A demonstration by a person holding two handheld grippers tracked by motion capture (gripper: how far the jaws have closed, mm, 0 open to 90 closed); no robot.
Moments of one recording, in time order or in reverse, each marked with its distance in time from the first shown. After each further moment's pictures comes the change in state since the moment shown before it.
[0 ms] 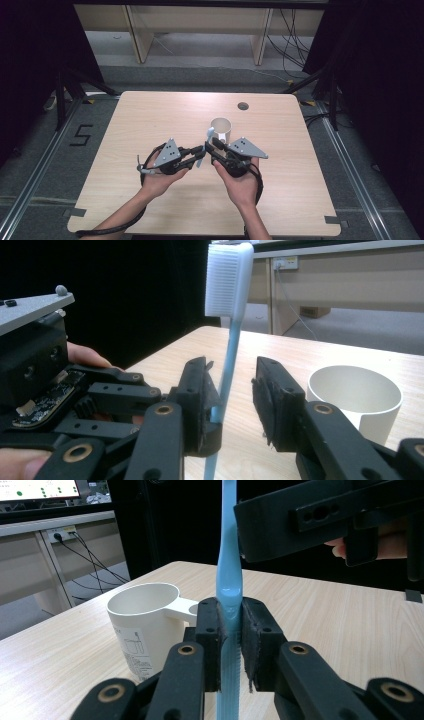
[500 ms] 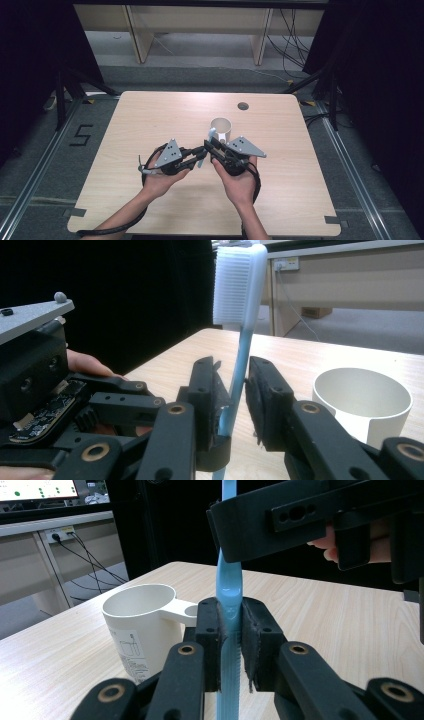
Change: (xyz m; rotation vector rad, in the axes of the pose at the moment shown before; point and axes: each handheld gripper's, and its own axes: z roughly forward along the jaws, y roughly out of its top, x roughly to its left) left arm -0.003 0.000 0.002 -0.002 -0.004 0.002; right arm 0.001 0.001 0.004 -0.004 0.005 0.019
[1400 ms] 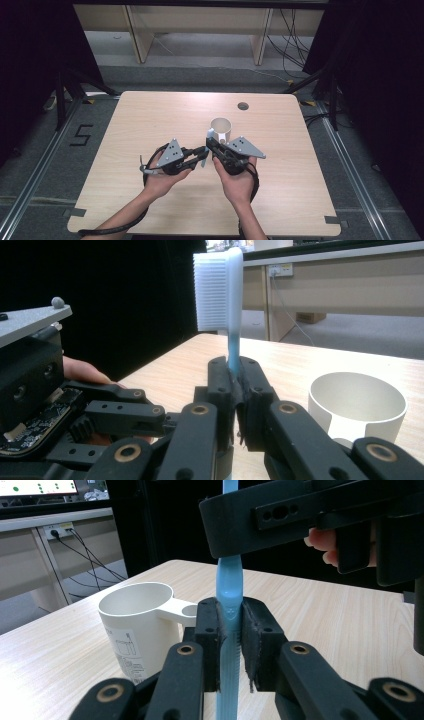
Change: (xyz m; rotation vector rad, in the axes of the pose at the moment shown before) left arm -0.001 0.001 0.003 0.015 0.000 -0.012; right arm -0.001 -0.002 0.003 -0.024 -0.032 -0.017
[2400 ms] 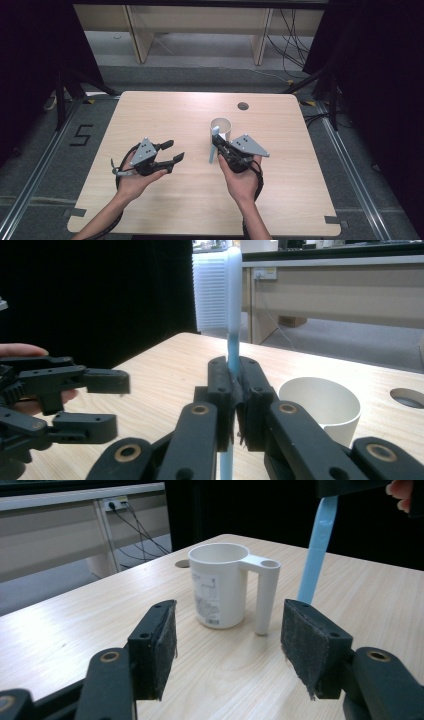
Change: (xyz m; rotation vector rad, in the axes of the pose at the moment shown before) left arm 0.033 -0.014 -0.063 0.064 0.173 -0.055; right arm -0.008 0.006 -0.006 0.002 -0.058 -0.046
